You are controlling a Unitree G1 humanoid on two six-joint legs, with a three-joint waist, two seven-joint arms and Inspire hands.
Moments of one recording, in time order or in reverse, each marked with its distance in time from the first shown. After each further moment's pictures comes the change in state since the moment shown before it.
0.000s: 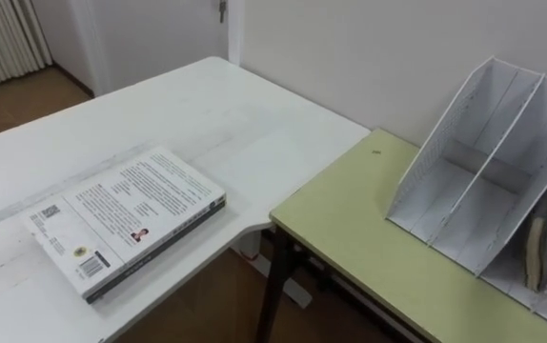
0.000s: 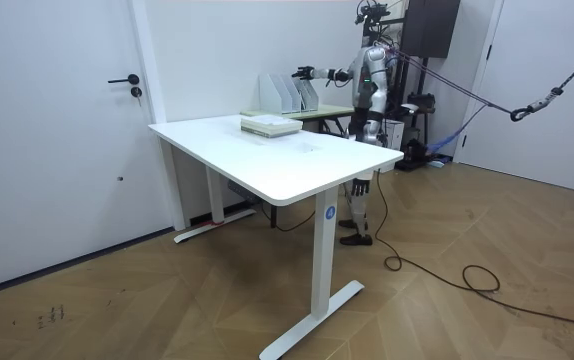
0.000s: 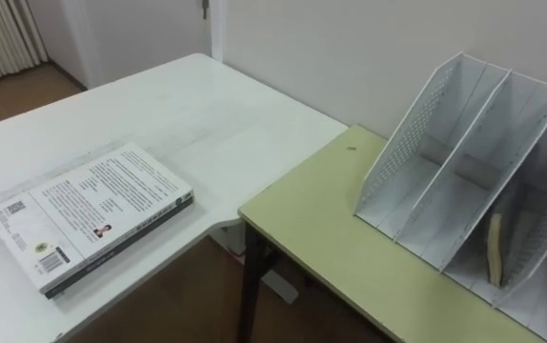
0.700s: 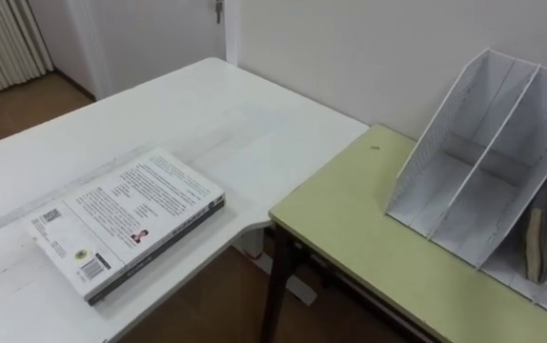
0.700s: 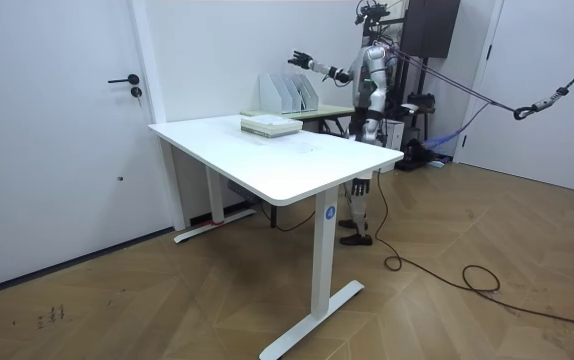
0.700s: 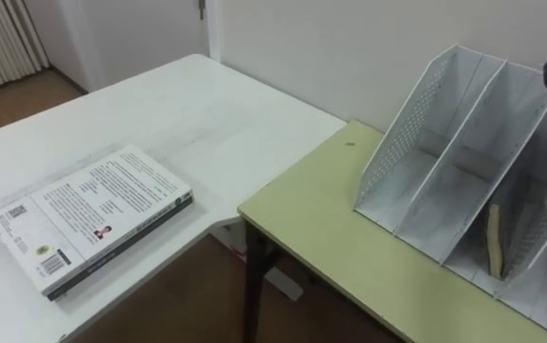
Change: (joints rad) left arm -0.014 -0.017 -0.020 -0.001 0.075 -0.003 0.018; right arm 0.006 0.009 0.056 -0.369 -0.004 -0.007 0.093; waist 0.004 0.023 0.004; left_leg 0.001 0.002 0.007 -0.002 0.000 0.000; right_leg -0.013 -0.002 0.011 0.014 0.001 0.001
